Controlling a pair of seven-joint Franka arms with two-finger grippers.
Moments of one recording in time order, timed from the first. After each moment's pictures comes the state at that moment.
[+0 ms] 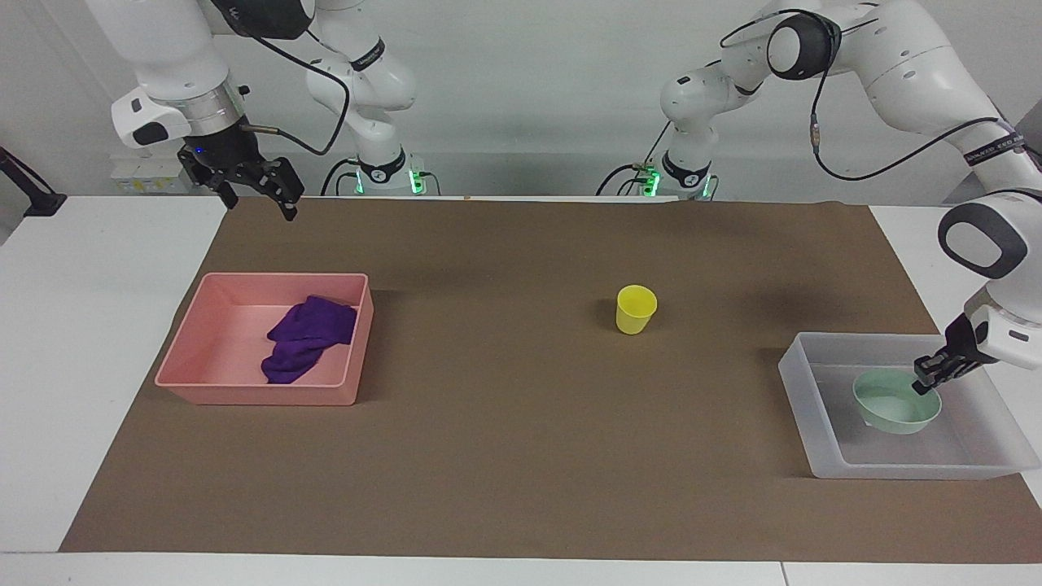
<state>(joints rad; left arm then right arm) 0.35 0.52 -0.09 -1.44 -0.05 2.06 0.13 -0.13 0.00 0.11 -1.53 -0.03 1.49 0.21</state>
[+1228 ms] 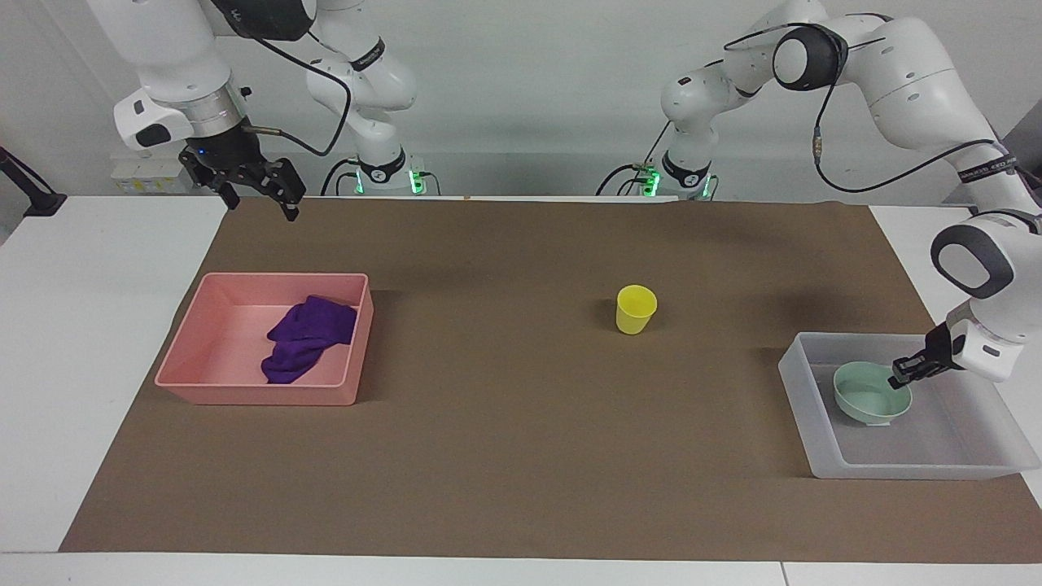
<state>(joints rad) 0.37 0.57 -0.09 -1.46 -0.04 2.03 0.18 -0.12 0.00 0.11 -1.53 -0.03 1.49 0.21</state>
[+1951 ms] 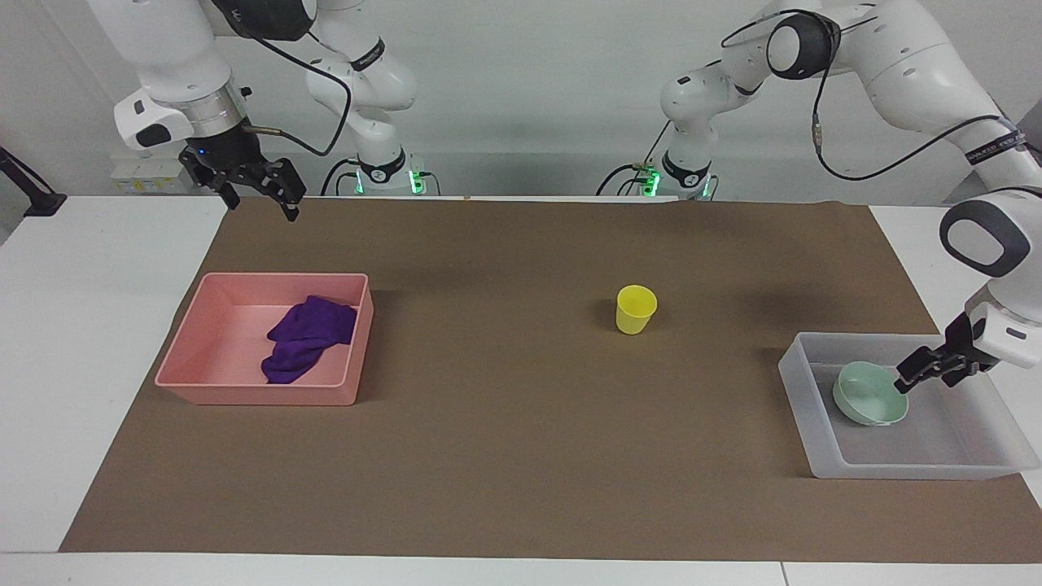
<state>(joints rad) 0.31 0.47 -0.11 -1.42 -0.04 2.02 0.17 -0.12 0.00 0.11 -1.53 -0.03 1.49 0.21</state>
